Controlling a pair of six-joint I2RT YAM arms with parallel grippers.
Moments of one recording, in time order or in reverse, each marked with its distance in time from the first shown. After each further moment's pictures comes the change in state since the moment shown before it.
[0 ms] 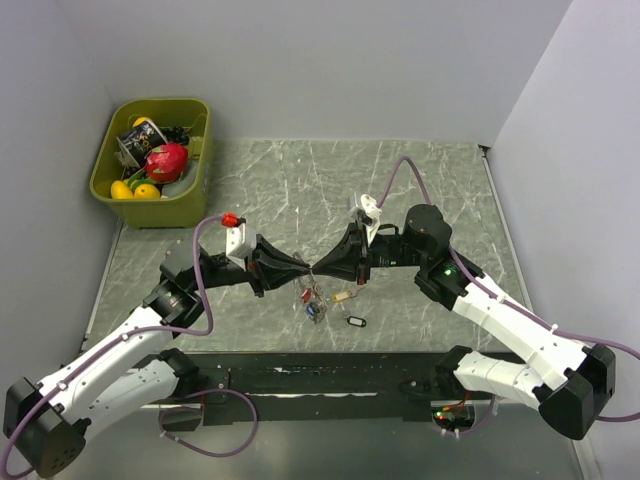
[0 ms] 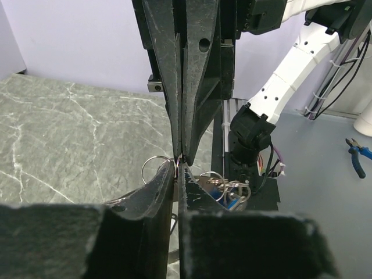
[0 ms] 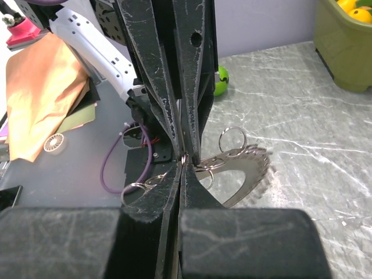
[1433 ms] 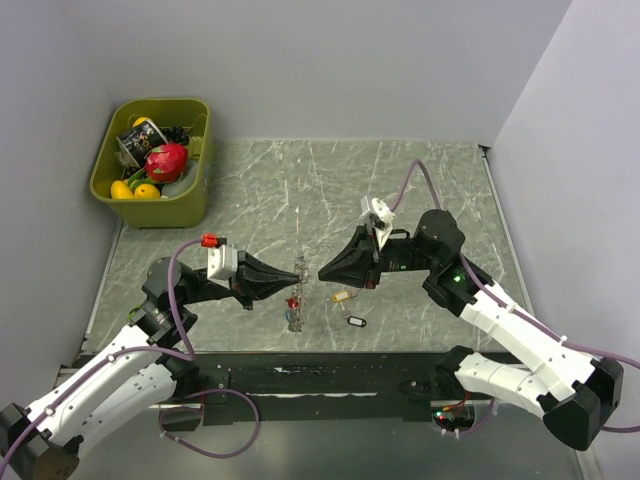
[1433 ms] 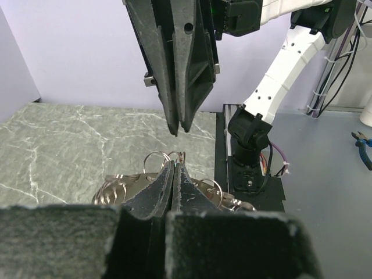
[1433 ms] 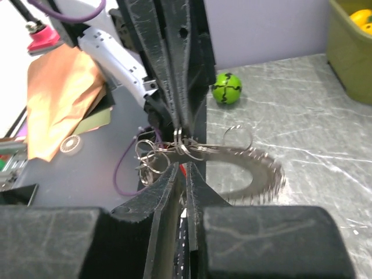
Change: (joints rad) left arm -0.002 -0.162 -0.076 0.006 0.008 0.043; right arm -0.019 -0.069 -0.029 0.030 -0.049 0.056
